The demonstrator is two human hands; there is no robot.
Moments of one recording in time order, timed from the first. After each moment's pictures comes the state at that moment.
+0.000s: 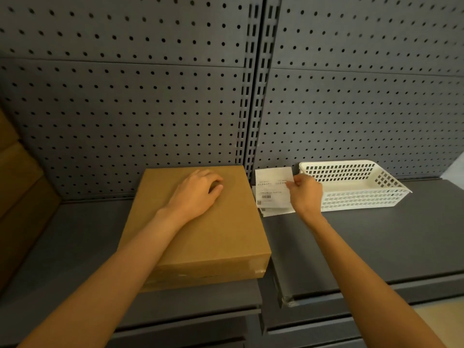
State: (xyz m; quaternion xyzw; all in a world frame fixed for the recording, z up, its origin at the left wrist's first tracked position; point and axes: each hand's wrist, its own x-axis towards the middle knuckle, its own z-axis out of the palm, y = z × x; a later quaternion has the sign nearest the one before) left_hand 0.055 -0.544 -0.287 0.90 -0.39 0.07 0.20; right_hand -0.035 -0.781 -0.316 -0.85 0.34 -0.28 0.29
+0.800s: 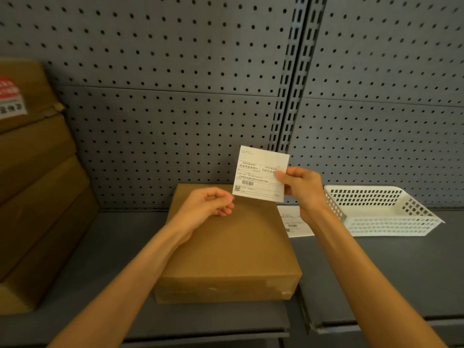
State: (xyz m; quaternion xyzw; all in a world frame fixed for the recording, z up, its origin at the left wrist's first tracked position) left_hand 0.042 -0.488 -0.261 0.73 -0.23 -0.18 0.62; right_hand -0.018 -0.697 -0.231 -0.70 0.20 -0.24 0.64
